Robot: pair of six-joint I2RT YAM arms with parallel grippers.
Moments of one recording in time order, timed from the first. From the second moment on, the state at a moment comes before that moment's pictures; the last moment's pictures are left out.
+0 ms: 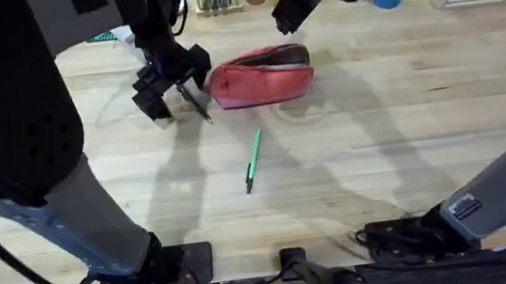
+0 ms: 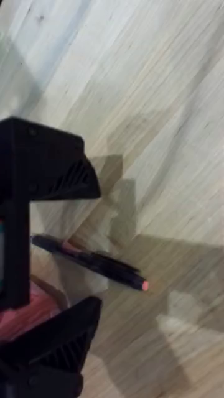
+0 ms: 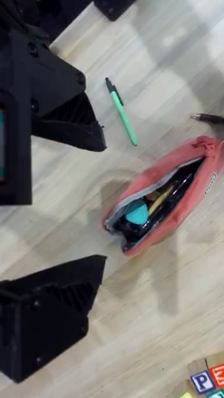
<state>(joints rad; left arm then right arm) -0.17 1.92 1.36 -0.97 -0.06 -0.97 0.39 1.85 2.07 -1.45 -0.21 -0.42</state>
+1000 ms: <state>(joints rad) -0.18 1.93 1.40 -1.01 -0.11 -0.97 0.39 1.84 2.07 -1.48 -0.21 -0.42</state>
